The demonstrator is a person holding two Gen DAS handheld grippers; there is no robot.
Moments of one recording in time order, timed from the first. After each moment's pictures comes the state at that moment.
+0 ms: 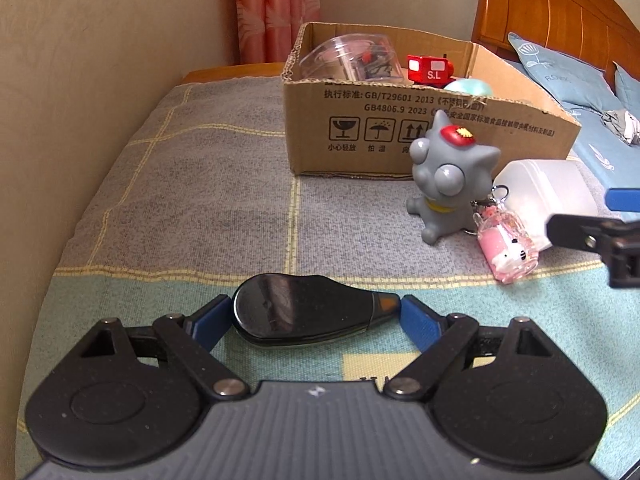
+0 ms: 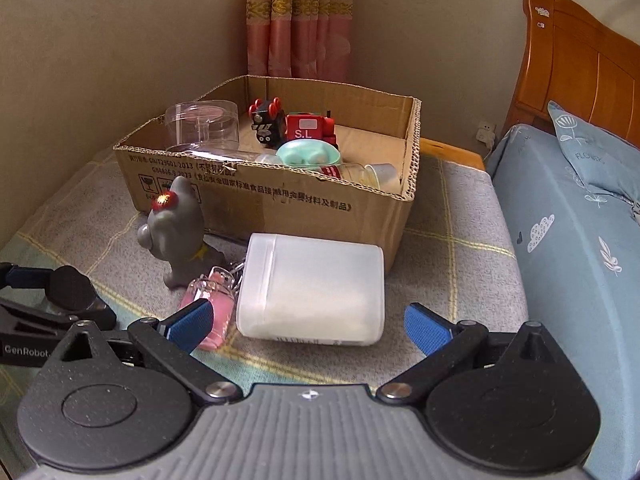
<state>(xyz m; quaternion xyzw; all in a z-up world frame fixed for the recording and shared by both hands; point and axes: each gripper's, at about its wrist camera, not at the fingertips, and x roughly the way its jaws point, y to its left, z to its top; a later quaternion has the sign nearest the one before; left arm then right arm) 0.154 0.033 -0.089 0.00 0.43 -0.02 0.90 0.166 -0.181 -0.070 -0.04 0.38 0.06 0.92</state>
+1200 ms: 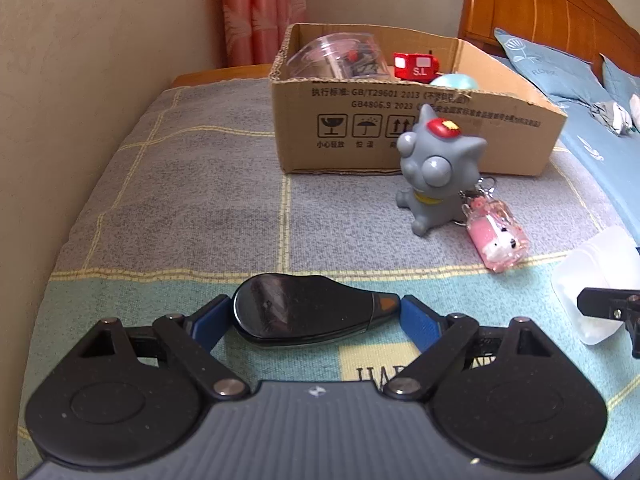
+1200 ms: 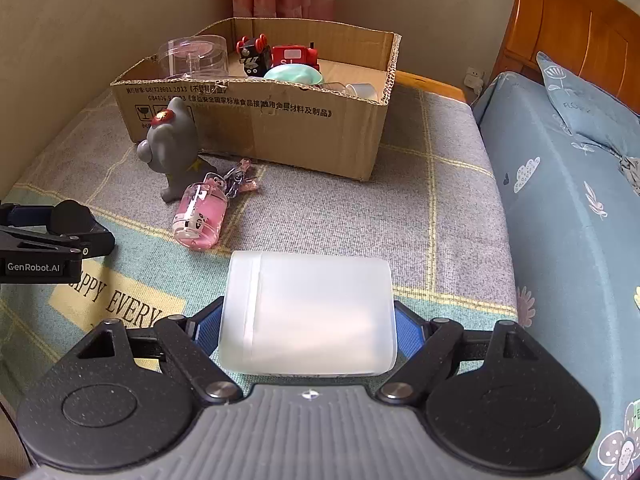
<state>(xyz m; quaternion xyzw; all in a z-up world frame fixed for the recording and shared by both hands) 0.149 0.033 -0.089 0.02 0.42 -0.04 0.90 0.119 -0.193 -0.075 -0.04 0.45 0.04 0.89</state>
